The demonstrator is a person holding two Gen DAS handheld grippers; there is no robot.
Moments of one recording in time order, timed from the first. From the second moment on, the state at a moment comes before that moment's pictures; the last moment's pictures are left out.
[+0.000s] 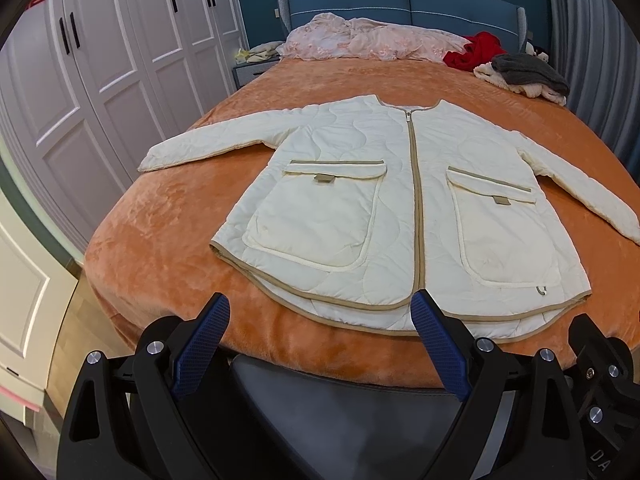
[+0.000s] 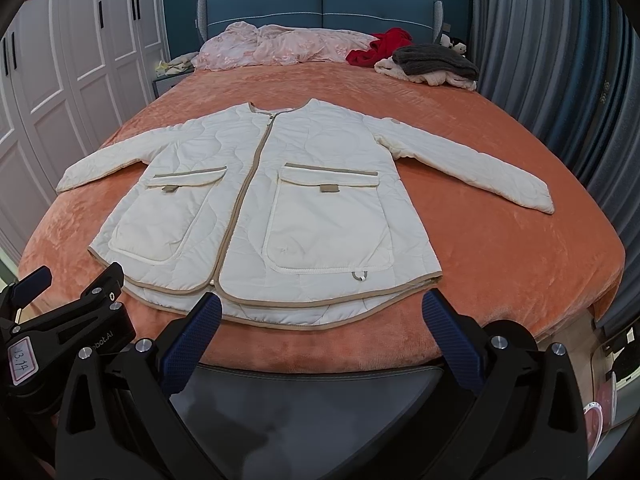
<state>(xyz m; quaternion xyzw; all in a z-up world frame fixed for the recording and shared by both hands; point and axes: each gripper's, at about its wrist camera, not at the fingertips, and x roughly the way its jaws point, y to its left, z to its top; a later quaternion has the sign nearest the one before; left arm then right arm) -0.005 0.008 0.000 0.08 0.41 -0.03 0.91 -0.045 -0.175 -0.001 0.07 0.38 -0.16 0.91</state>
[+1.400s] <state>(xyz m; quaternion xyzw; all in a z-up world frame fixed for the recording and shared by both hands) 0.058 0.012 -0.015 0.06 0.41 -0.01 0.91 -0.009 -0.403 -0.045 0.29 0.39 -0.25 0.84</state>
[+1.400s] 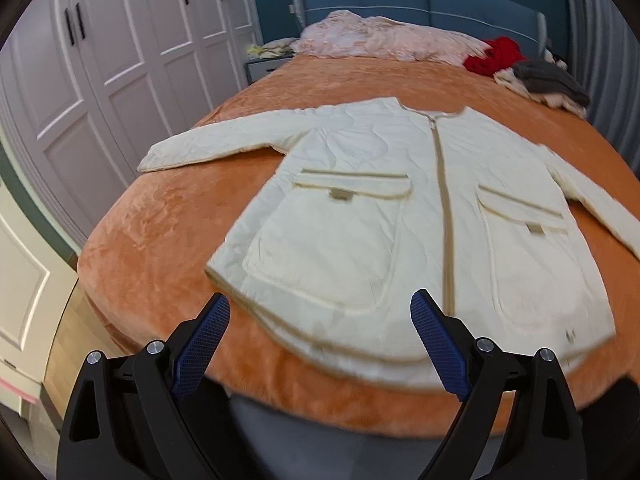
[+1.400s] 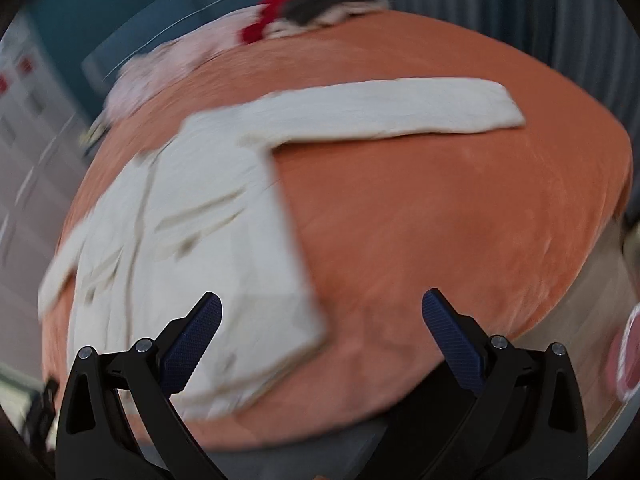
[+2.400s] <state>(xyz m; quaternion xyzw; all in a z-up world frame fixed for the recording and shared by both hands) 0.200 0.017 -0.076 0.07 0.48 0.07 0.87 0.067 -0.670 -0.078 0.48 0.18 -0.31 0.80</state>
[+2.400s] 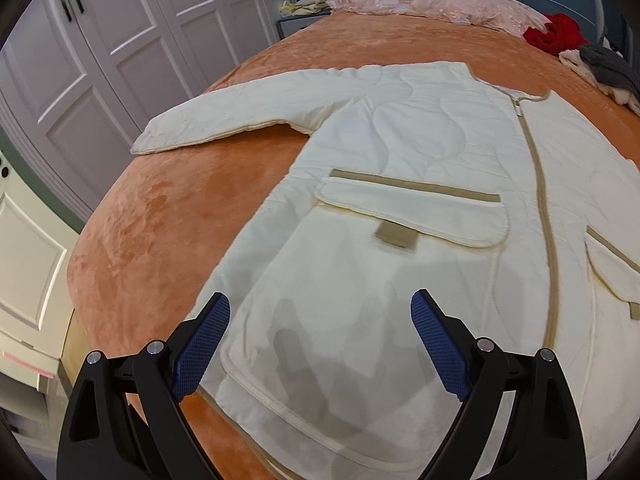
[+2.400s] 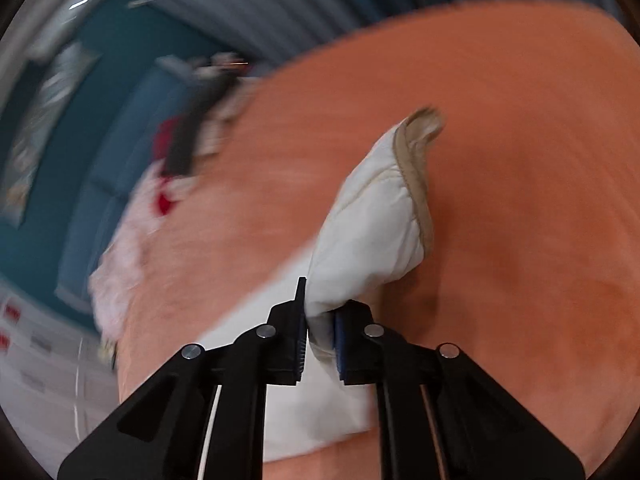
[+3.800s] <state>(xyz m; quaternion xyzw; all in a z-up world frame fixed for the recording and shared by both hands) 0.349 -0.013 -0.100 -0.19 0.52 -0.09 0.83 0.216 -0.444 -0.130 0.46 0.32 -0.11 0.82</state>
